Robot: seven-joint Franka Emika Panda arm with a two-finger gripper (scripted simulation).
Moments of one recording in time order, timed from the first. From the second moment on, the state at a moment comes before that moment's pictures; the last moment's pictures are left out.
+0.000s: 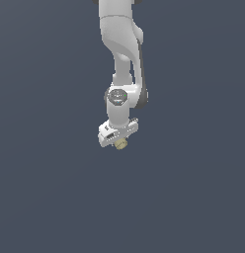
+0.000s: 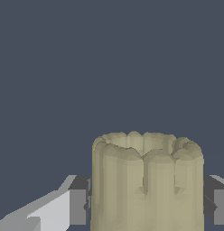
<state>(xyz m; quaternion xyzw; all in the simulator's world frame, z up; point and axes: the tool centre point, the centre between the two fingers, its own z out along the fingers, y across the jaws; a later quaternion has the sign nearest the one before) -0.053 -0.016 0.041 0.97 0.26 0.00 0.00</state>
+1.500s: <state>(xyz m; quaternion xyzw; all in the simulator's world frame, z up) 0.036 -0.116 0.204 0.97 0.26 0.00 0.00</state>
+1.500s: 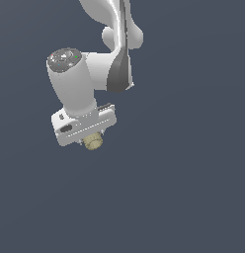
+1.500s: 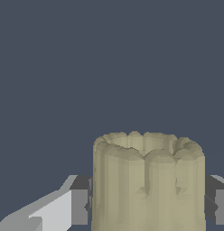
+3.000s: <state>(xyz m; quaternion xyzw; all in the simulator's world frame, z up) 0.112 -0.194 0.330 0.97 0.26 0.00 0.00</state>
